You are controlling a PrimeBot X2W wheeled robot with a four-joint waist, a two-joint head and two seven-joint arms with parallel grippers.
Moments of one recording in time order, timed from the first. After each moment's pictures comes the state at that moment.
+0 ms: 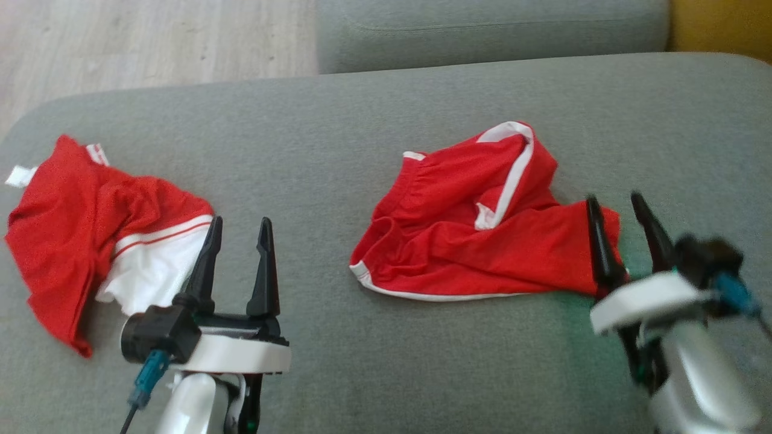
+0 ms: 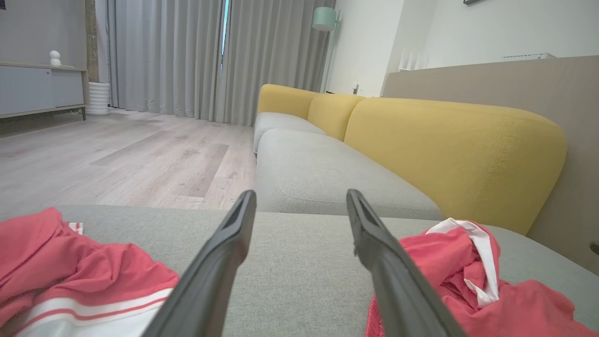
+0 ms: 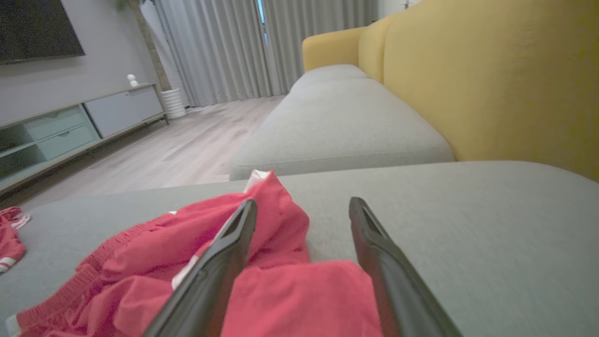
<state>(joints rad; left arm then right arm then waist) -0.13 0.05 -0.19 0.20 -0.26 -0.06 -0.25 -0.29 -0.17 0.17 0.51 0.32 0.12 -0.25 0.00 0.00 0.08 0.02</state>
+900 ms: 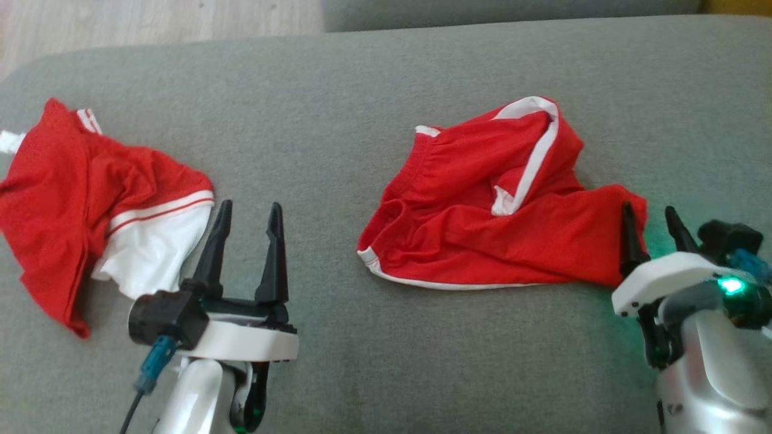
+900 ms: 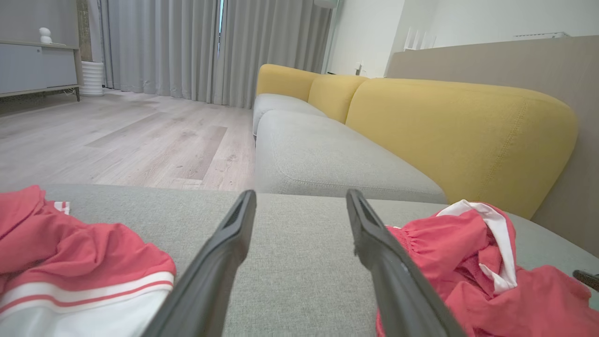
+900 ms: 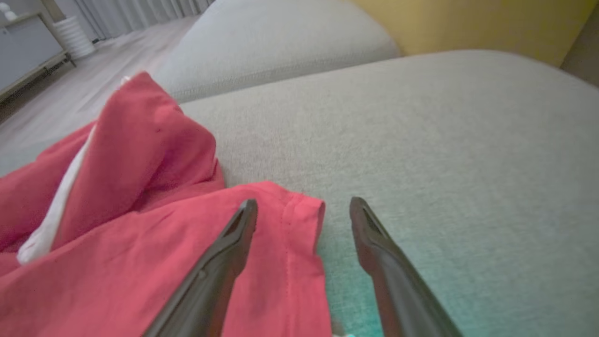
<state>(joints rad) -0.17 0.05 -0.22 0.20 -0.26 -0.08 -0.25 -0.33 -0.05 -0.17 0.58 0.11 0.12 -0.04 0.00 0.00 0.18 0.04</state>
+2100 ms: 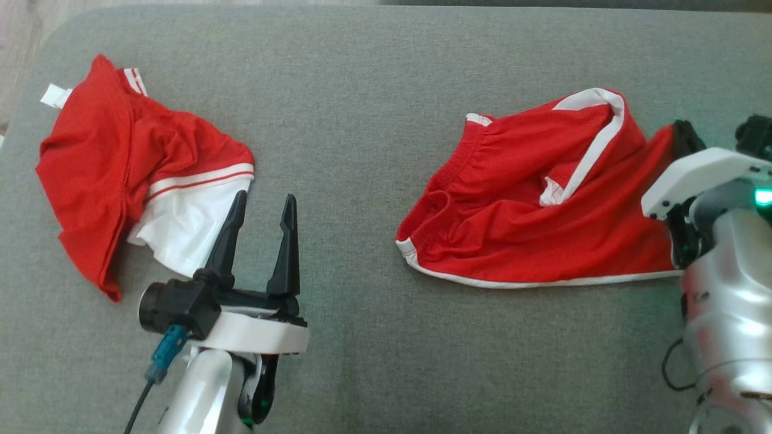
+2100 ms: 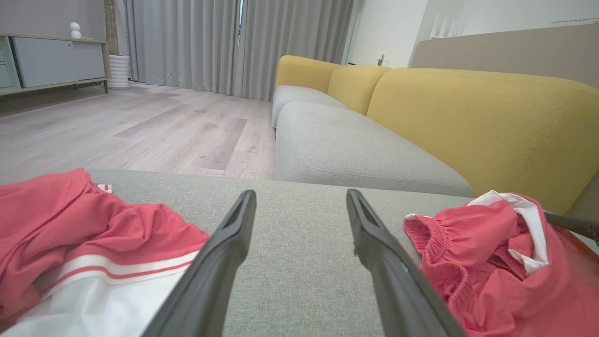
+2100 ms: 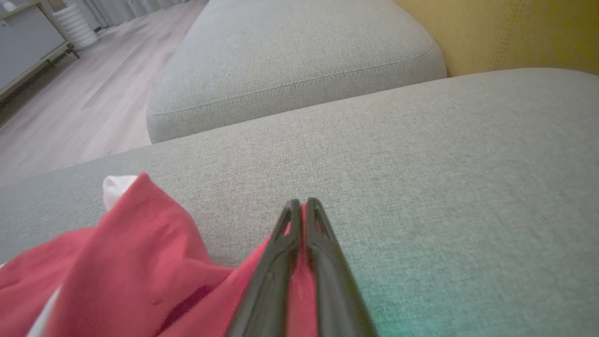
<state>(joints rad) -0.21 0.05 -0.25 0.21 -0.27 -0.08 -0.25 -0.71 -0.10 -0.33 0.92 0.01 0.12 0.01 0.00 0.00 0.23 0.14</state>
